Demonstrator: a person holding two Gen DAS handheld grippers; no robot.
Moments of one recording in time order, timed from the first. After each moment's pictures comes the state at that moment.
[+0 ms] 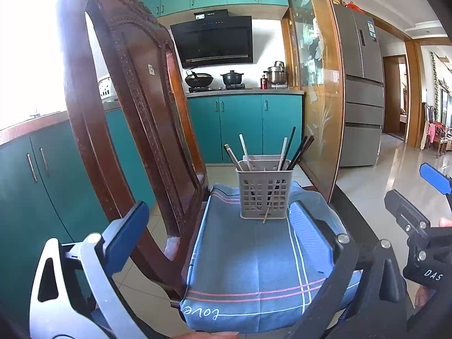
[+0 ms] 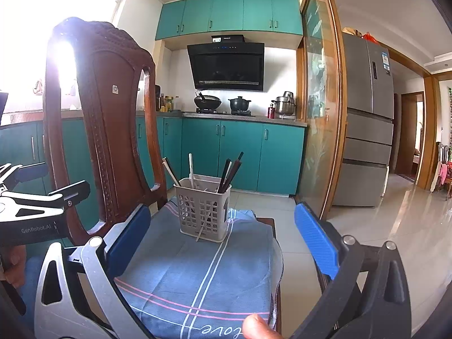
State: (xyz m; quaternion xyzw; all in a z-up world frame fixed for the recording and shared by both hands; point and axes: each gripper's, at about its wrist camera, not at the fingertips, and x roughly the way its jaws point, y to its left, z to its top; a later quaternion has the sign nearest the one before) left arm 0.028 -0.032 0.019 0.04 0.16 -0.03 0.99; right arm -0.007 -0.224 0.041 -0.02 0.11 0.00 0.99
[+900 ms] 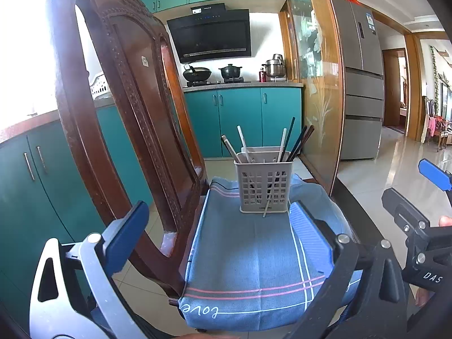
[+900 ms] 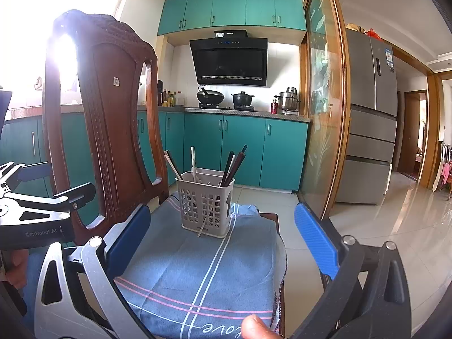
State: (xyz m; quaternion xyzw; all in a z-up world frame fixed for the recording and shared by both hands) left arm 0.038 -0.037 0.012 0.05 0.18 -0.03 0.98; right arm 0.002 -0.224 0.033 -0.02 0.13 0.01 0.99
